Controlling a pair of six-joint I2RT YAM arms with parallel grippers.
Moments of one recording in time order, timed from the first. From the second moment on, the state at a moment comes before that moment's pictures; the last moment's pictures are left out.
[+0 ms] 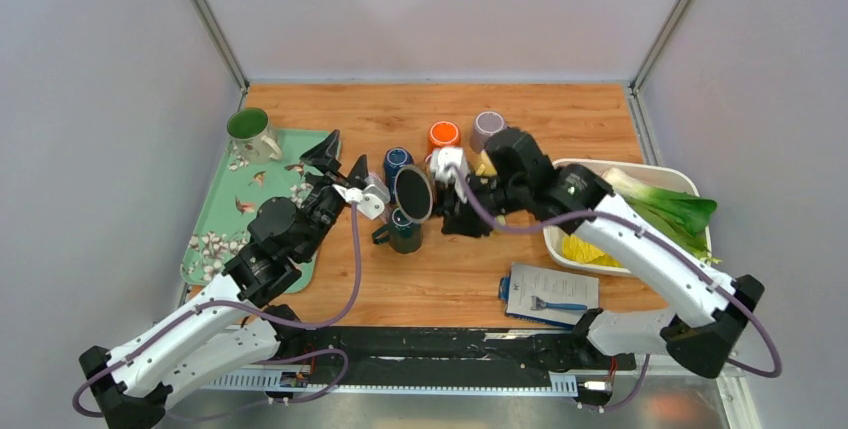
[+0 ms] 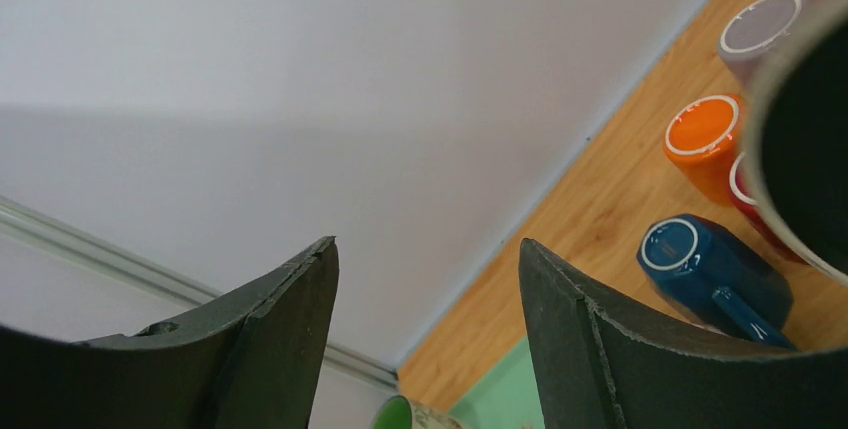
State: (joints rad) left arm -0.83 0.70 0.71 0.18 -0.32 0.97; right arm 0.75 1.29 1.39 -0.79 -0.56 -0.20
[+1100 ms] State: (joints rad) left arm -0.61 0.51 0.65 0.08 -0.34 0.77; right arm 1.23 1.12 0.51 -0.40 0.55 -1.35
